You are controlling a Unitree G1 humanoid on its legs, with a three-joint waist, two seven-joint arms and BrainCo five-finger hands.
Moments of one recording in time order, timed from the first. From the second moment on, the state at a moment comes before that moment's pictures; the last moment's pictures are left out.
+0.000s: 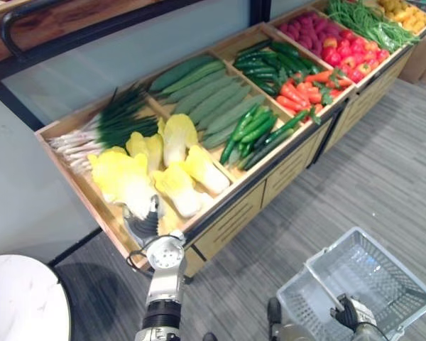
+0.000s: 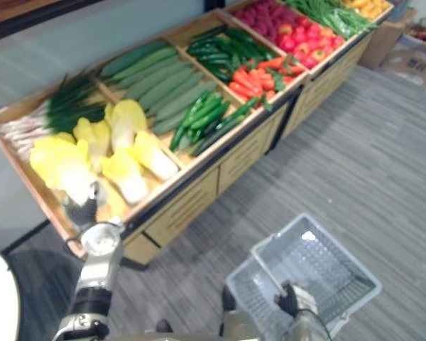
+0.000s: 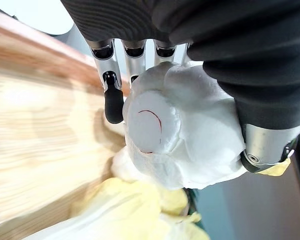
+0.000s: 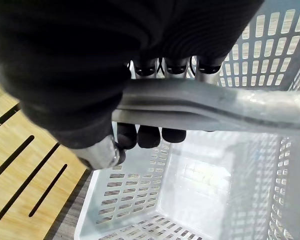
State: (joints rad) left arm -0.17 -0.01 0.22 0.26 0.06 -0.04 0.81; right arm 0.21 -0.30 0.07 0.75 -0.78 -0.13 -0.36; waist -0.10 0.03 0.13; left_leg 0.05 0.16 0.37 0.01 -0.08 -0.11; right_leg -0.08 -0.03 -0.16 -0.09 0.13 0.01
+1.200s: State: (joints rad) left arm -0.04 0.24 -0.44 -0.05 0.08 -0.16 0.15; right arm 0.11 -0.49 0.03 0.58 -0.46 -0.17 -0.12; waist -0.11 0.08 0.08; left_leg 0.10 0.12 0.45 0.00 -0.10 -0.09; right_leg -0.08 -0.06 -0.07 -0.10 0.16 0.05
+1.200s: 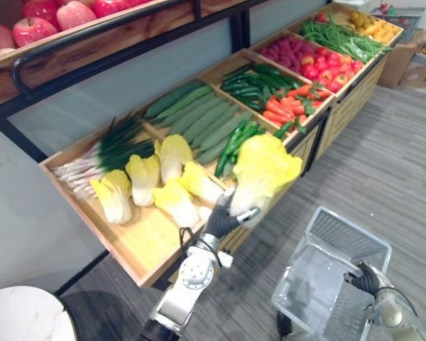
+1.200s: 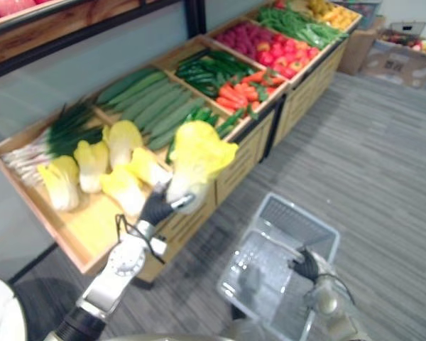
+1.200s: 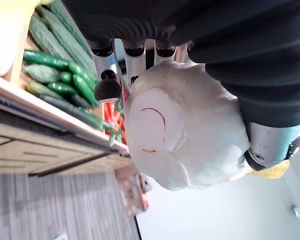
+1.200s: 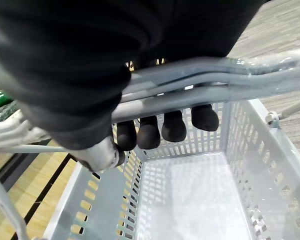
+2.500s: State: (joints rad) left arm -0.10 0.23 -0.86 0.27 0.38 -0.22 -0.09; right arm -0.03 -0.48 -0.06 0.64 -0.30 -0.15 -0.05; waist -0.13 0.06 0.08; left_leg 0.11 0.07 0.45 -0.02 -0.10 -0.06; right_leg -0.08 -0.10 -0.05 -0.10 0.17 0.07
